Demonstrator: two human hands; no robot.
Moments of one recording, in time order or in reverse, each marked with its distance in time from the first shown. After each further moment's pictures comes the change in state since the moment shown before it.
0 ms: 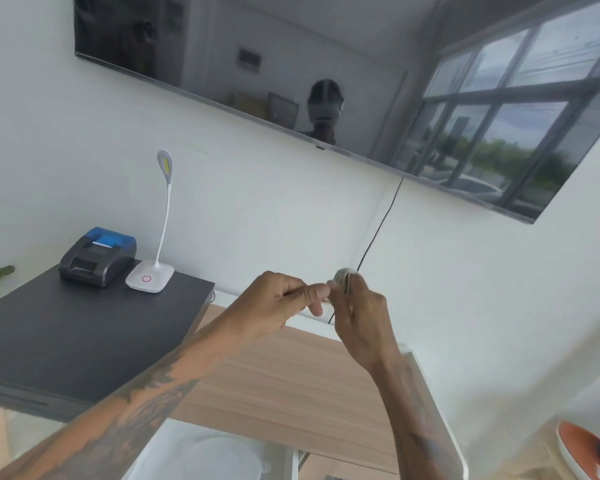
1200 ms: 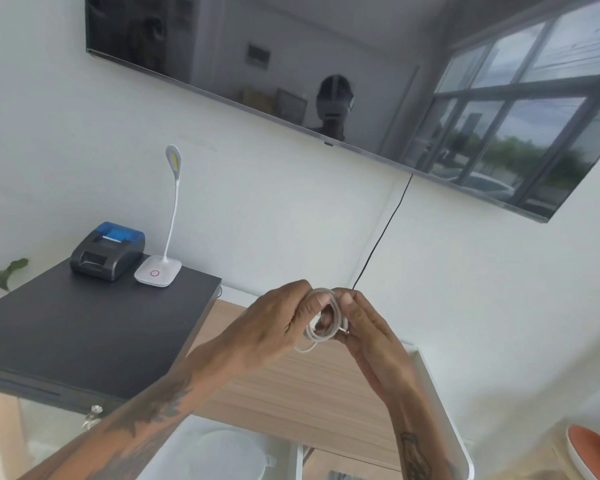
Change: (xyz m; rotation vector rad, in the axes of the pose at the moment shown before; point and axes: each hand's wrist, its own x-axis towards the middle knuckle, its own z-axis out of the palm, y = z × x) left_hand -0.025 0.009 0.014 0.554 0.021 0.064; right_hand -0.027 -0.001 -0.004 0.953 -0.326 0.368
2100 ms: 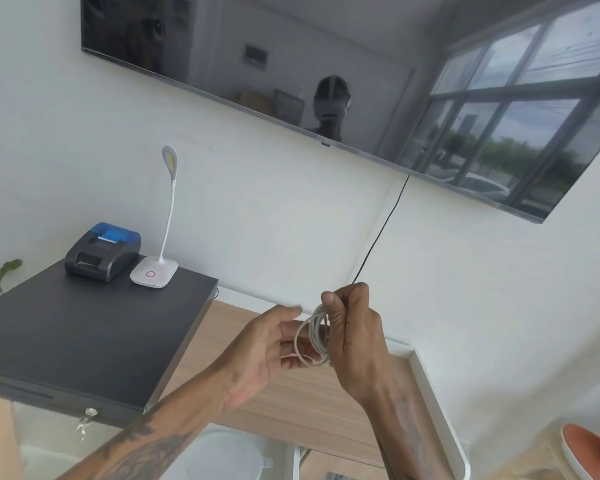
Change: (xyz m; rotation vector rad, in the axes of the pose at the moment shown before) left_hand -0.021 -0.011 0.023 -1.279 -0.151 -0.403; right_hand -0.003 -0.005 0.027 -0.812 0.320 -0.364
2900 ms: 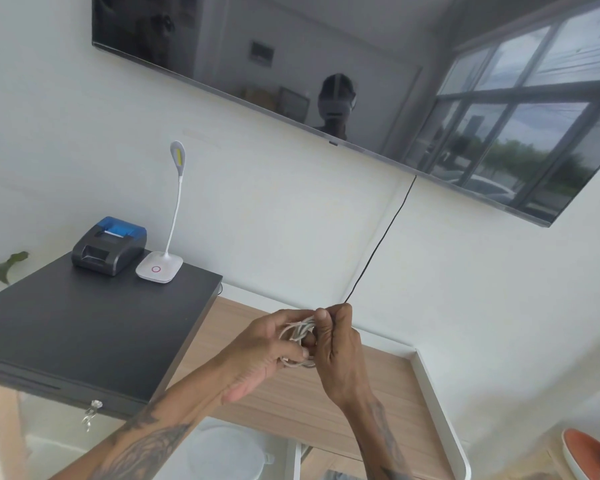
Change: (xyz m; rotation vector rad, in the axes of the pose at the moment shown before) left_hand 0.005 -0.013 -0.023 0.020 -0.006 0.025; right_hand -0.017 0.034 0.042 0.013 -0.028 0.131
